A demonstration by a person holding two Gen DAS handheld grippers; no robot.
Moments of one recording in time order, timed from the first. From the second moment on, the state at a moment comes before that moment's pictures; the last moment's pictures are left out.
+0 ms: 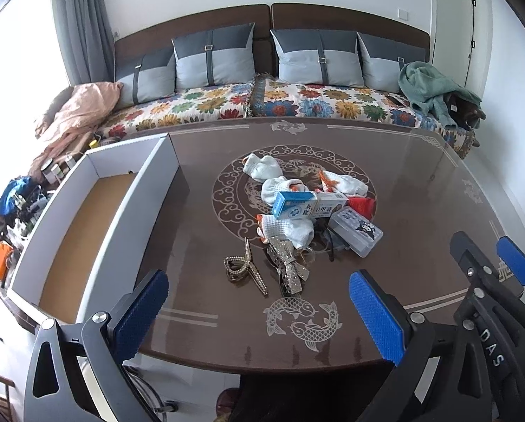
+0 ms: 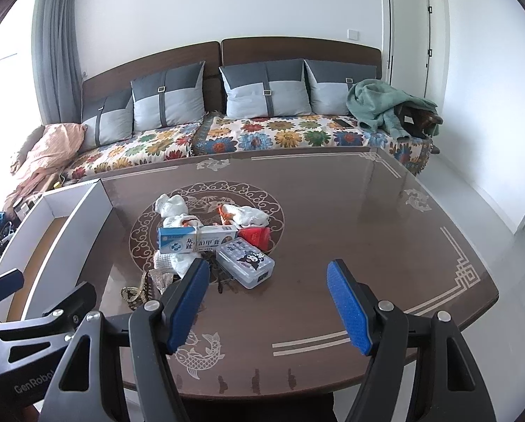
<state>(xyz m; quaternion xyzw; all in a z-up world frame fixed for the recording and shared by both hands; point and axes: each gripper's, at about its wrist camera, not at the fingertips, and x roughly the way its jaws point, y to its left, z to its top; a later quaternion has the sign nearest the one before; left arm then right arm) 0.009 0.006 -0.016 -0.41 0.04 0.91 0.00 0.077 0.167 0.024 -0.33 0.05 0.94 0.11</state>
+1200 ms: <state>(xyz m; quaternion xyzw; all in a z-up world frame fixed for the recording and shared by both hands) 0.015 -0.002 -0.002 -0.39 0.04 0.92 -0.02 0.086 0.161 0.035 -0.30 0.04 0.95 0.11</state>
